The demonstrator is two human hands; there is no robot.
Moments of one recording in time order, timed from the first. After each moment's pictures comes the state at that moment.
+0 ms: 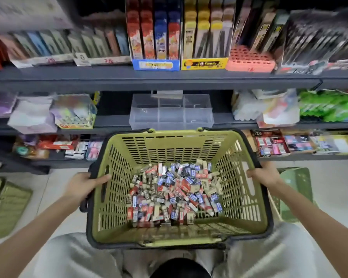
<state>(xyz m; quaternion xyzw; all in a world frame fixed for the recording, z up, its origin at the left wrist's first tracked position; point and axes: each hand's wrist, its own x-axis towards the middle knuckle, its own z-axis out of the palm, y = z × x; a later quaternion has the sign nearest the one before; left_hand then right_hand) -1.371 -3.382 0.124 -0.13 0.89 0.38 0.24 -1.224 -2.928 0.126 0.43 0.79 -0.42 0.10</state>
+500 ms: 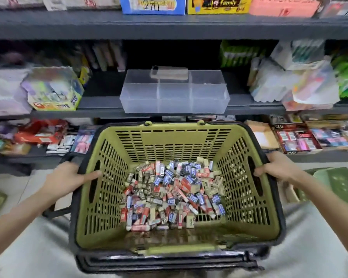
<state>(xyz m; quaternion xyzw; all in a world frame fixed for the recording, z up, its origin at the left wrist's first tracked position) -1.395 -3.391 0.014 0.00 0.96 0.19 0.20 -1.252 -2.904 0.004 0.32 0.86 -0.34 0.19</state>
